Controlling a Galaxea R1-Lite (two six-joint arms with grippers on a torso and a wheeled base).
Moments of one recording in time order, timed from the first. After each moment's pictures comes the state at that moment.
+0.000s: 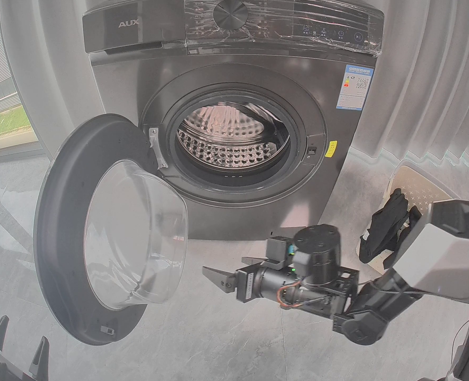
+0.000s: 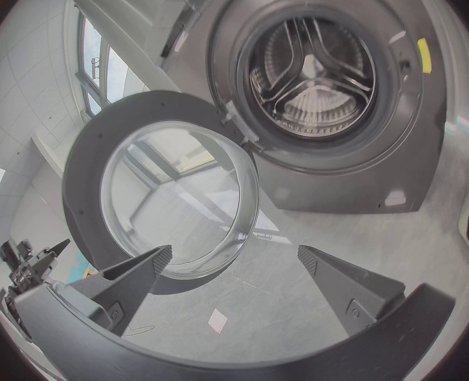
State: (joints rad) left arm 0.00 0.02 -0.02 0.00 -0.01 0.00; right arm 0.82 2.16 -0.80 -1.09 0.06 0.44
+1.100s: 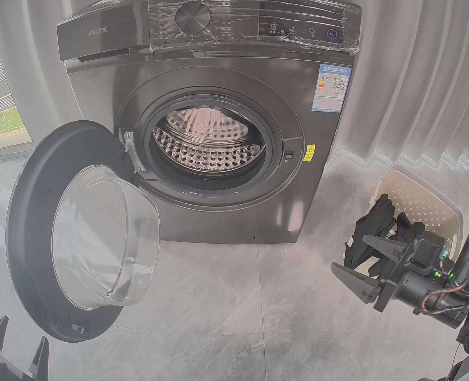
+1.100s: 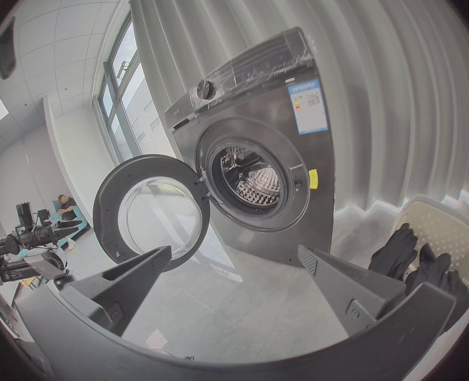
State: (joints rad) left arm 0.00 0.02 -0.02 0.00 -0.01 0.00; right arm 0.62 1.55 -0.13 -1.34 0.05 0.13
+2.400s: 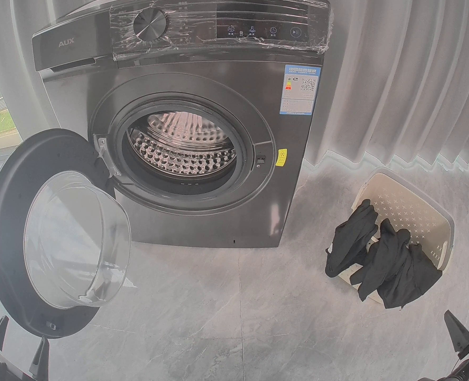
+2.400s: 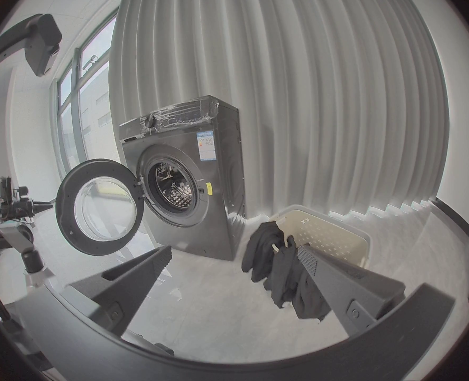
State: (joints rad) left arm 0.00 0.02 -0.02 0.00 -0.01 0.00; right arm 0.11 0.30 -0.02 -0.27 0.14 0.01
